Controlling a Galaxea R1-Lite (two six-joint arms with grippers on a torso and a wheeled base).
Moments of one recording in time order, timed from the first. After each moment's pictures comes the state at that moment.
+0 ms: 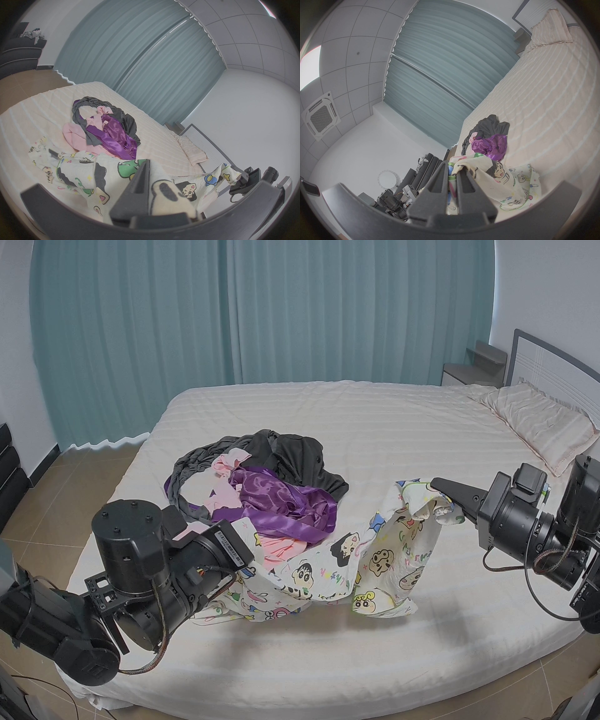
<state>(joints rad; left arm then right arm) -0.68 1.72 -0.52 -1.05 0.30 -0.74 0.51 1.52 -0.51 -1.01 0.13 0.87</state>
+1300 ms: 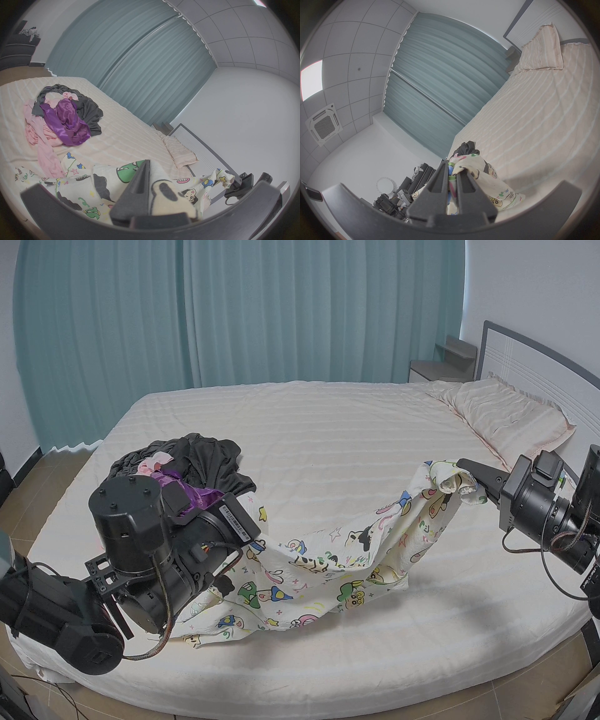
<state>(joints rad) -0.68 1.72 -0.61 -1.05 0.30 -0.72 0.38 1.49 -0.52 -1.01 0.19 0.87</state>
